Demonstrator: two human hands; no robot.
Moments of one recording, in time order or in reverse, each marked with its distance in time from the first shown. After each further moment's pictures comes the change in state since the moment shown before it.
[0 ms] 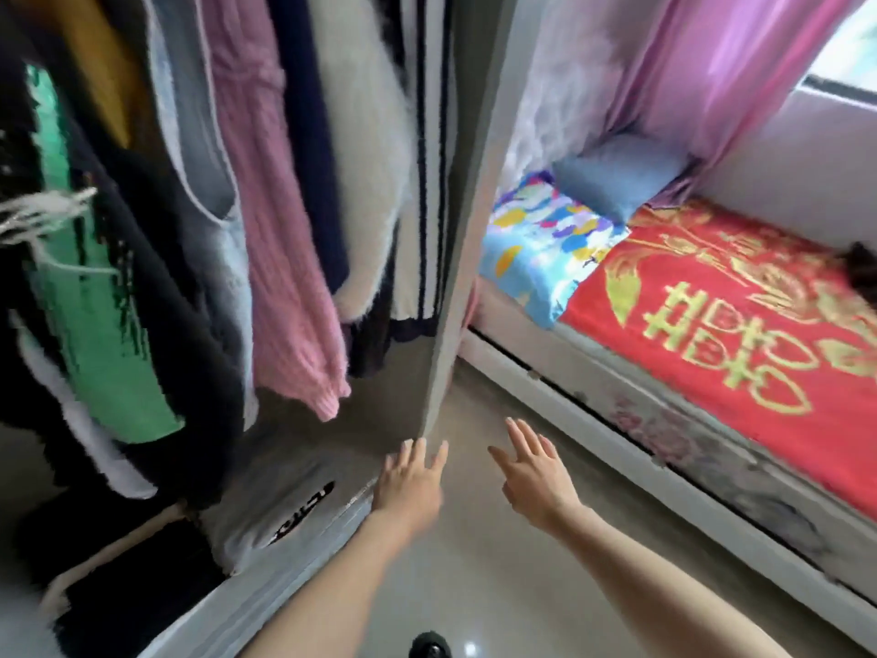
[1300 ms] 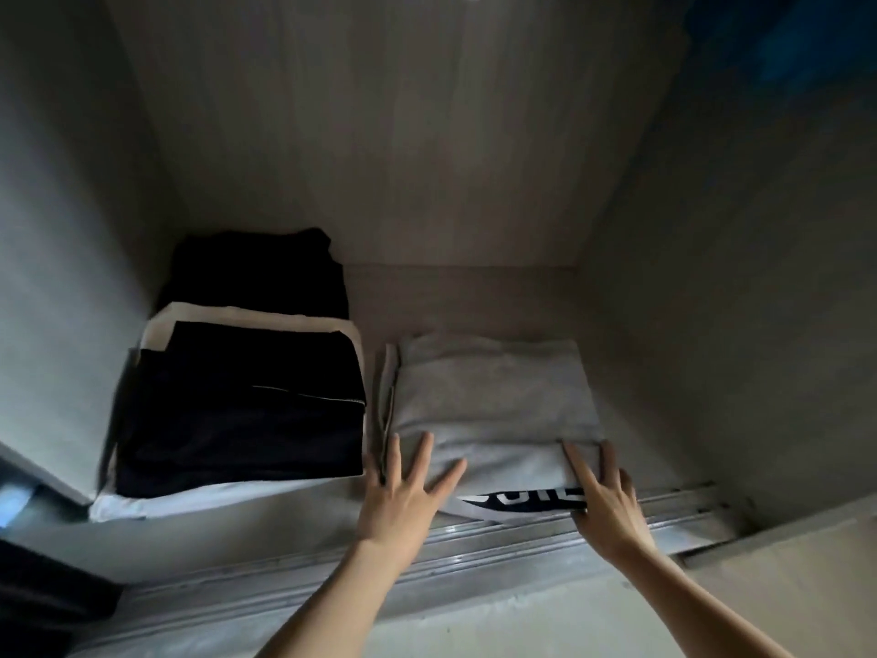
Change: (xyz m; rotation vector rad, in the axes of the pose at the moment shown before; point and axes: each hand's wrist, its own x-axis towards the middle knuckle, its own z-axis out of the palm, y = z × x) left_hand 0.012 -0.388 0.514 0.074 0.001 -0.571; right_hand 0.276 -0.291 0.521 0.248 -0.140 -0.097
